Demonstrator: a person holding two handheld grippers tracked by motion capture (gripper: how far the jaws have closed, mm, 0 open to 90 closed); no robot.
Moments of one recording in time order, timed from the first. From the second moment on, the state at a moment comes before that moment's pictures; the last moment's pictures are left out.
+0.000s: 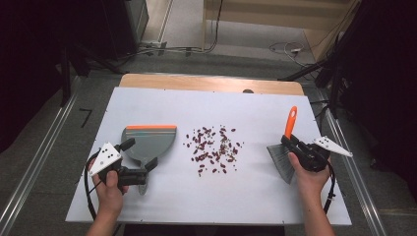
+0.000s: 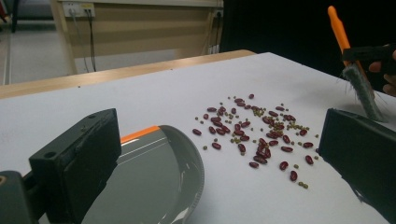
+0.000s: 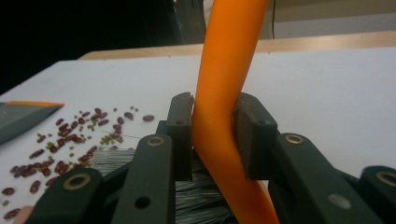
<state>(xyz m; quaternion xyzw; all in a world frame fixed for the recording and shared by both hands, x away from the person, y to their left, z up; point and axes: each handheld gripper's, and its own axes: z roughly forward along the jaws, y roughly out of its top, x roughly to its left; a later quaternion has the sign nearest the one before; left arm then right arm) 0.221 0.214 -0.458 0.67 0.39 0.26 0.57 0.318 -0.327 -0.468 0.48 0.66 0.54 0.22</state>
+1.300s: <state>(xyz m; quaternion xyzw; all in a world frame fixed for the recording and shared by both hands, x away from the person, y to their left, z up) 0.230 0.154 -0.439 0.69 0.35 0.21 0.60 0.292 -0.254 -0.415 0.39 0.66 0.61 0.20</state>
